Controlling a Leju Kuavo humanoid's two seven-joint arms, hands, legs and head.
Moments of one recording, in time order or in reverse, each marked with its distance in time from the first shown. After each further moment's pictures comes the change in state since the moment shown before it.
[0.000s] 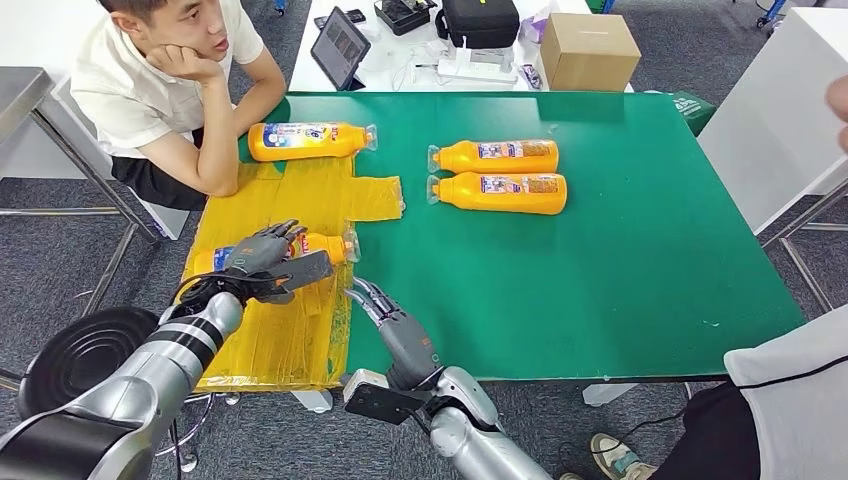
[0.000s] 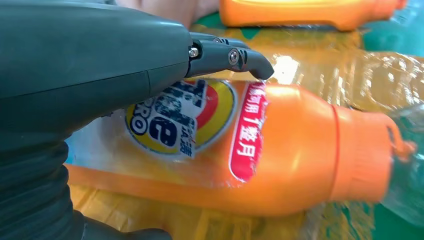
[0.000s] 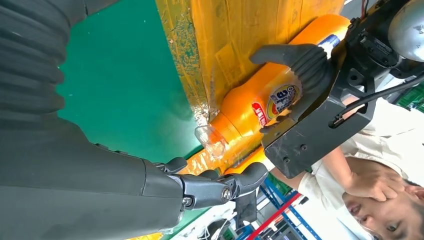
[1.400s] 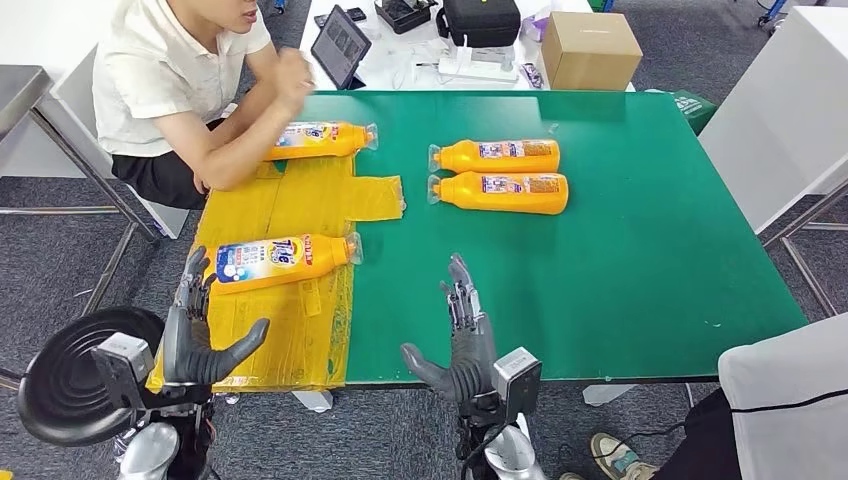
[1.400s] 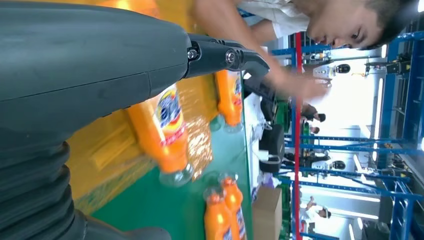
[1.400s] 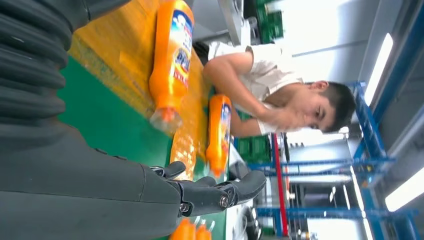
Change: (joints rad) left arm 0.797 -0.008 0.191 -1.068 1.095 -0.013 -0.296; right arm 0.292 -0.008 -0.237 -0.474 -0.614 0.320 -0.126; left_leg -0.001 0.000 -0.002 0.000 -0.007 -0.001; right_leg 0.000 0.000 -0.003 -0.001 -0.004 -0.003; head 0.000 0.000
